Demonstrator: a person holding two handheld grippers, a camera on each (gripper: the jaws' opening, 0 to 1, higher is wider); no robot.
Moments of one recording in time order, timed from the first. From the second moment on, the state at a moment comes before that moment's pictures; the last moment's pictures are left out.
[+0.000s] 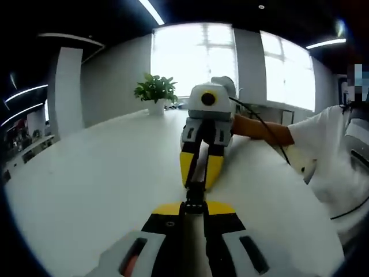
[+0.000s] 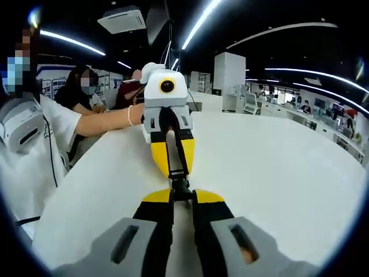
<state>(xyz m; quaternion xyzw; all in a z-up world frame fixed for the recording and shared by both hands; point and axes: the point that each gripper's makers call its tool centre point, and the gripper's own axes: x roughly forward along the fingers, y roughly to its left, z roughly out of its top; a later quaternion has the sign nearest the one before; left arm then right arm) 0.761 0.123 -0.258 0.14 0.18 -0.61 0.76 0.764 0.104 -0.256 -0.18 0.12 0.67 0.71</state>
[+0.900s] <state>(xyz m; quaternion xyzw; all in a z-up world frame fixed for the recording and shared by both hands) 0.769 0.133 -0.255 0.08 0.19 -0.58 0.79 0.774 0.102 -0.256 -0.17 0.10 0.66 0.72</state>
